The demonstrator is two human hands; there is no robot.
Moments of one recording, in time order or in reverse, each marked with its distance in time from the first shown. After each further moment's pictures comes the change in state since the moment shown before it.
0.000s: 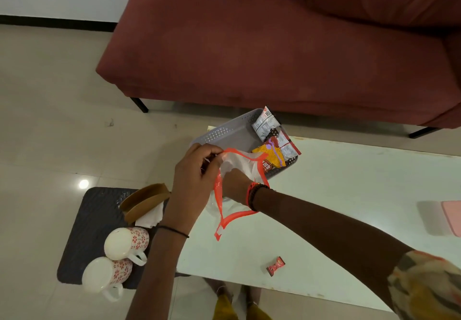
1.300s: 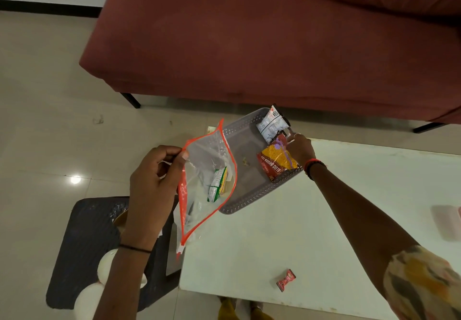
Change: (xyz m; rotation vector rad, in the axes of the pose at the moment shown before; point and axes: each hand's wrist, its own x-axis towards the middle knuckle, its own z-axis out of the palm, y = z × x) left_hand 0.045 -0.055 -0.036 -0.132 0.077 -0.193; right_hand 0.097 0.208 -0.004 0.402 0.492 0.690
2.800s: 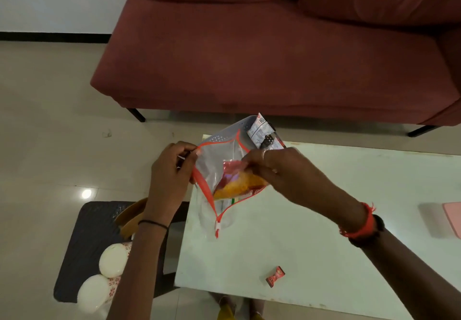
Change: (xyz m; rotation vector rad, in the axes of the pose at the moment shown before) left_hand -0.022 0.038 0.036 0.111 -0.056 0.112; right_hand -0.233 -0.078 -0.159 -0.010 -0.189 -0.820
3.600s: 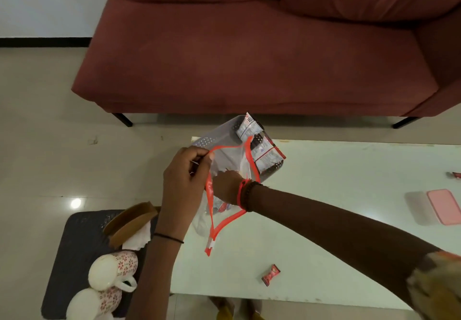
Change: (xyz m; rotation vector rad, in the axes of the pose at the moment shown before) left_hand -0.007 0.024 0.028 -0.010 0.022 0.055; right_hand 0.070 0.037 0.123 -0.697 -0.596 -0.020
